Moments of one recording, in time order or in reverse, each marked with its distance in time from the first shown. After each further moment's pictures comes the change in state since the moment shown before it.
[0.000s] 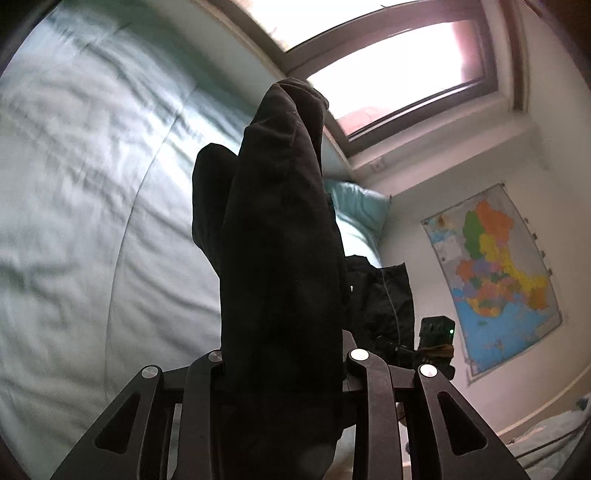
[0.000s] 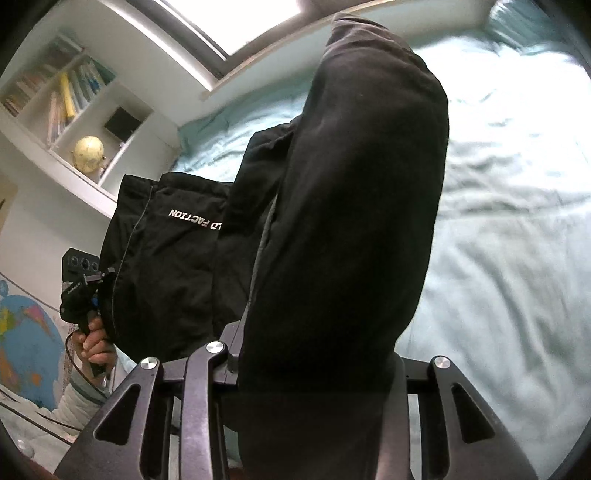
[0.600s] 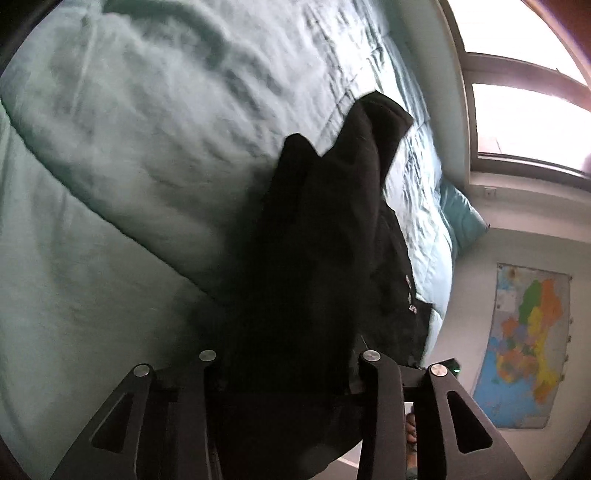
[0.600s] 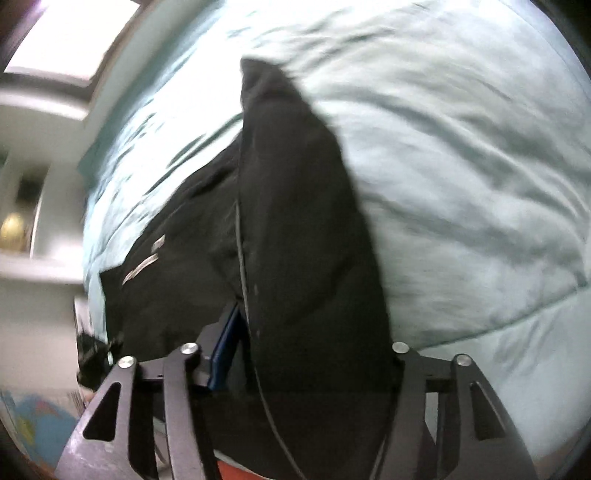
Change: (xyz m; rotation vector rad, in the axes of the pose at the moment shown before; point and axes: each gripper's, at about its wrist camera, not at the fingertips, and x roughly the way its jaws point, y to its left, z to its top) left arm -0.012 0.181 -0.089 -0.469 0.175 0.196; right arm 0.055 -0.115 -0.085 0.483 0.118 -0.182
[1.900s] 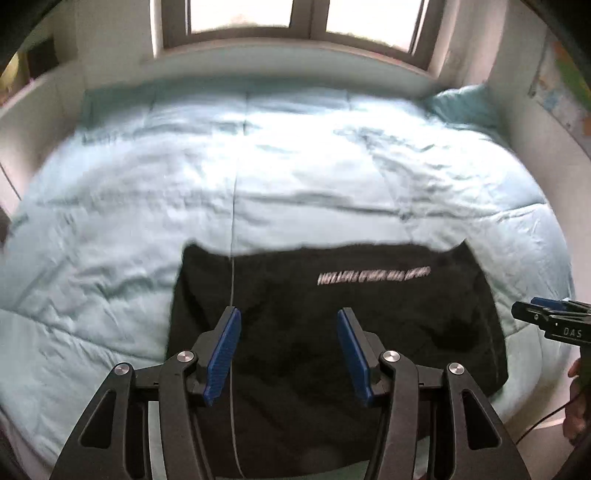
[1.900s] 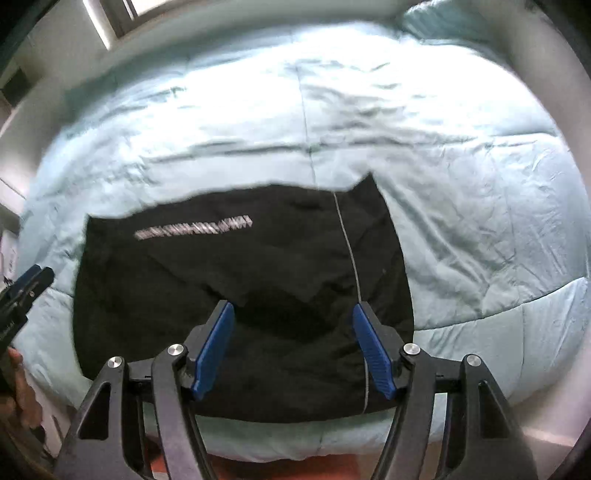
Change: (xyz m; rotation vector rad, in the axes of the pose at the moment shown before) left arm -0.008 -0.268 -0.135 0.800 -0.363 0.635; right arm -0.081 0.162 -0.063 -0.358 -0.182 -0.394
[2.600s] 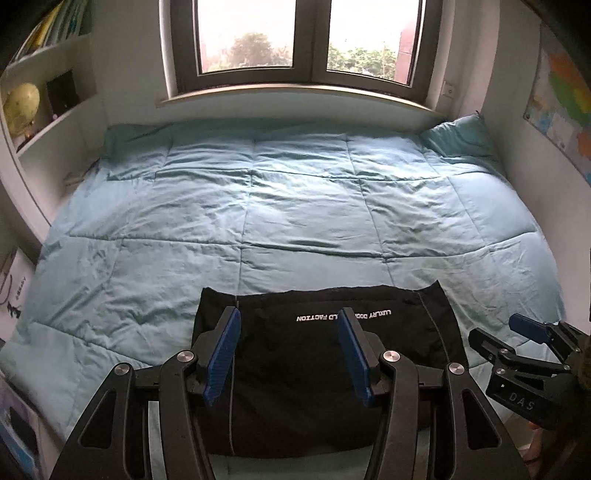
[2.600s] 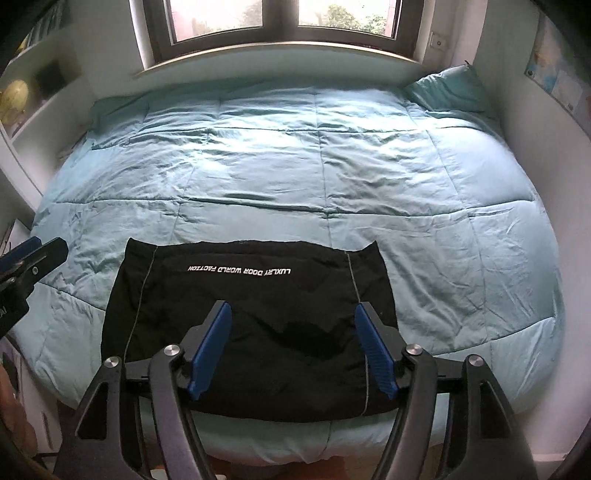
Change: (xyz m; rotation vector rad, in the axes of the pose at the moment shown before) left arm -0.090 -0.048 0.037 -0.012 -0.068 0.059; right arm -0.088 0.066 0.007 -0.106 -0.158 -0.049
